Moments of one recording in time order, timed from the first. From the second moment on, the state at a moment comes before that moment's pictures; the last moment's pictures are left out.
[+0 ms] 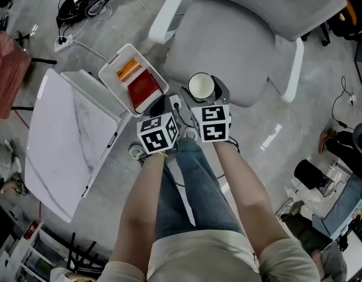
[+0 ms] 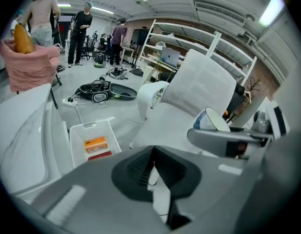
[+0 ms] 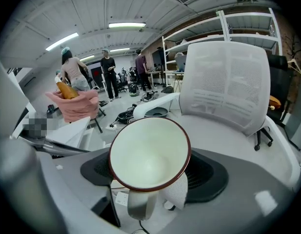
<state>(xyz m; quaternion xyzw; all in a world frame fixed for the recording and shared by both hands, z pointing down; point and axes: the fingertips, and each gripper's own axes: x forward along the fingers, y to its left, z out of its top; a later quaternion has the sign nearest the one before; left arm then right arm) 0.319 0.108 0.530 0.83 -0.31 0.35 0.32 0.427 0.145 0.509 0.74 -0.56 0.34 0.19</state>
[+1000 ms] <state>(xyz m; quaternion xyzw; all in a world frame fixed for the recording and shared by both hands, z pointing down) 0.433 0.121 0.556 0.84 -0.25 0.38 0.30 0.569 0.170 0.544 0.77 -0.49 0.36 0.18</state>
